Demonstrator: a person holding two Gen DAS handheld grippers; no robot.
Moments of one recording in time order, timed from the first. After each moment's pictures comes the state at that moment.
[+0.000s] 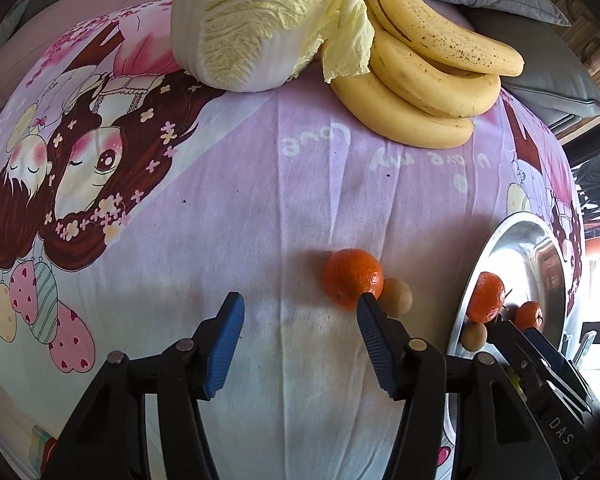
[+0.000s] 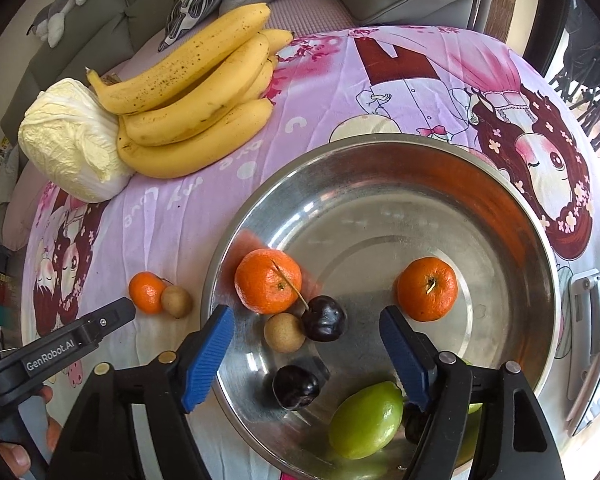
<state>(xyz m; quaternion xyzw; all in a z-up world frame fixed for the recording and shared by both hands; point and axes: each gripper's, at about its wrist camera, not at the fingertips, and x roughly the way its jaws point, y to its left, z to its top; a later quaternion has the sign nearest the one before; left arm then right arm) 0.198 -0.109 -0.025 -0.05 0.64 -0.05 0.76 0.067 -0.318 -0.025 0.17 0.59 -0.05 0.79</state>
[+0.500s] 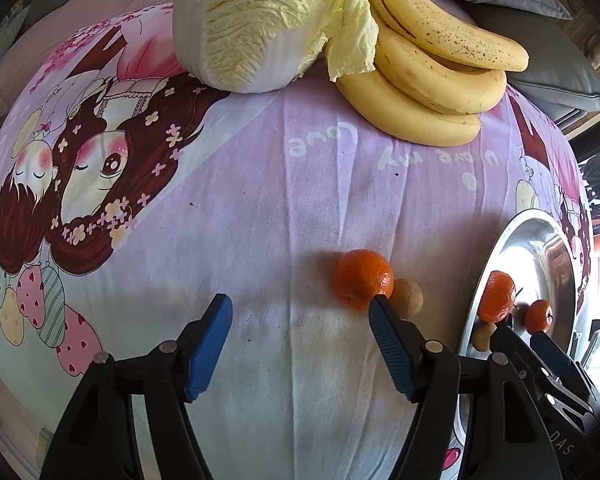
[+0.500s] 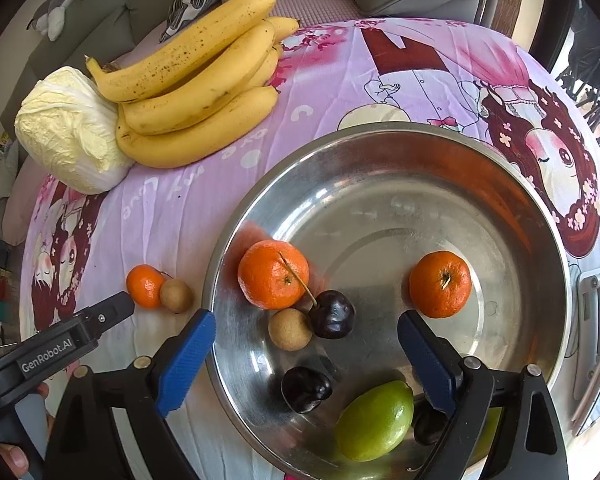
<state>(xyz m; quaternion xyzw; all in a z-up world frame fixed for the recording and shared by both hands) 0.199 -0.110 -0.026 -0.03 0.64 -0.04 0.77 0.070 -0.311 -0.032 0.16 0.60 -0.05 0.78</state>
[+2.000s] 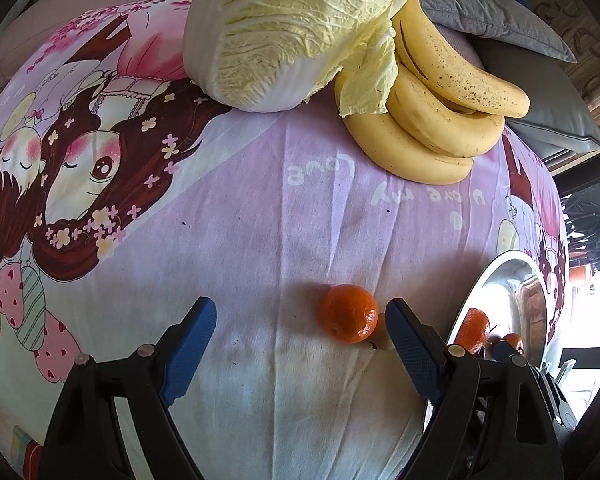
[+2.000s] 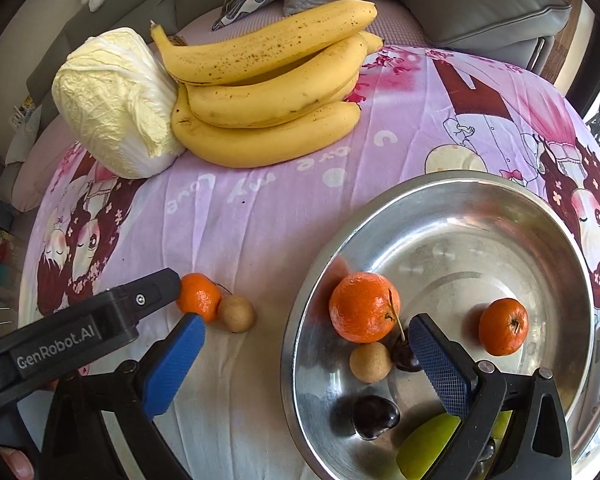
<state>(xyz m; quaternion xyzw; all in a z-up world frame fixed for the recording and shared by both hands) 0.215 -0.096 -0.010 -0.10 0.63 -0.06 0.77 0.095 -0.260 -0.027 0.11 0.59 -0.01 0.80</state>
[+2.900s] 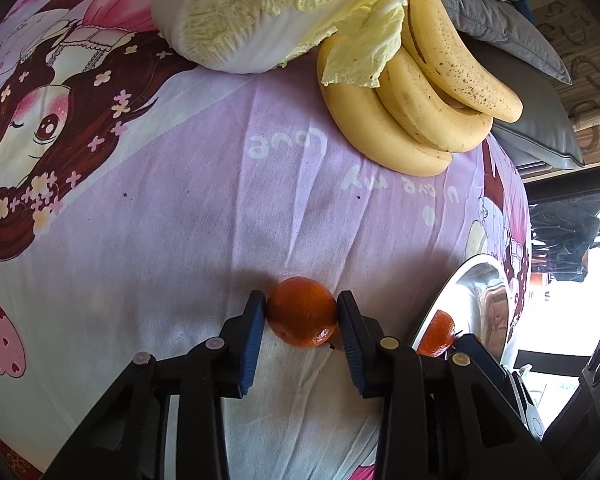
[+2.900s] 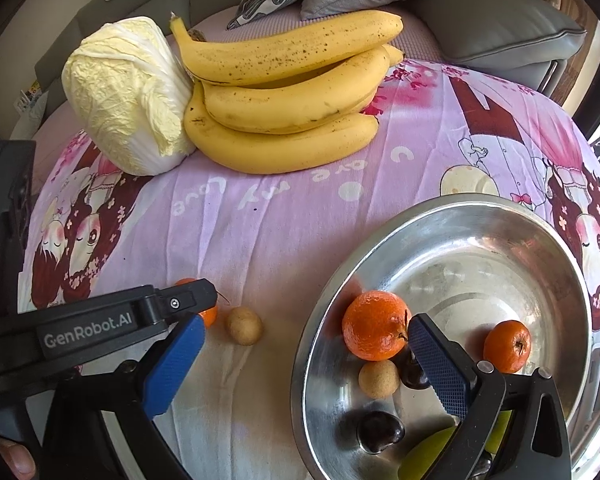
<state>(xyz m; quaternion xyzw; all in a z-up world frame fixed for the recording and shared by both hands) 0.223 -0.098 -0.031 -0.19 0.65 -0.10 0.73 0.101 -0.248 -0.024 0.08 0.57 0.00 0.82</state>
